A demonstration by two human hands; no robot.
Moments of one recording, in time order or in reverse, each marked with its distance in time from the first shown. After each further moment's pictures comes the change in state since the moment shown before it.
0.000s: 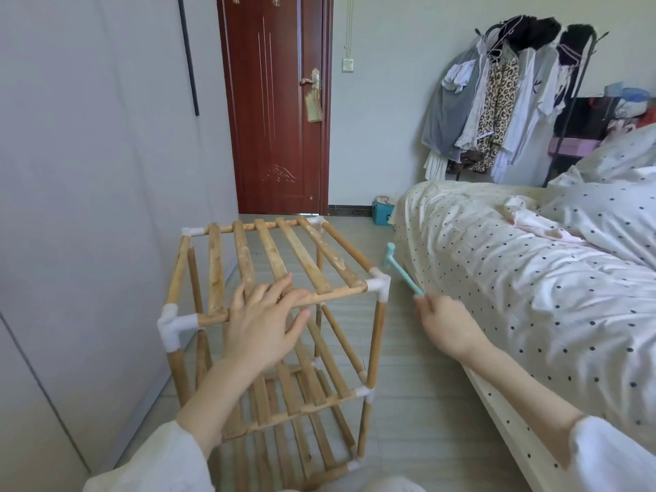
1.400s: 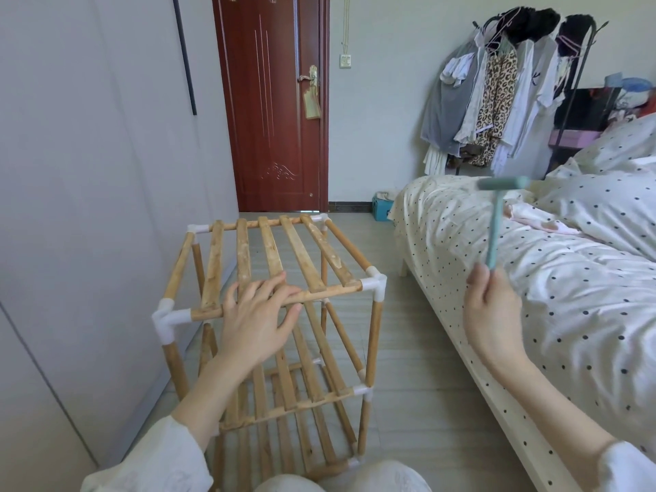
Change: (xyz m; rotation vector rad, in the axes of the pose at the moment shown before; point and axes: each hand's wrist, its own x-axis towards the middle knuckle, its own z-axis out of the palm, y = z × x) left_hand -0.004 -0.001 0.000 -0.066 0.053 -0.044; right_hand -0.023 0.022 -0.020 0.331 0.558 -0.021
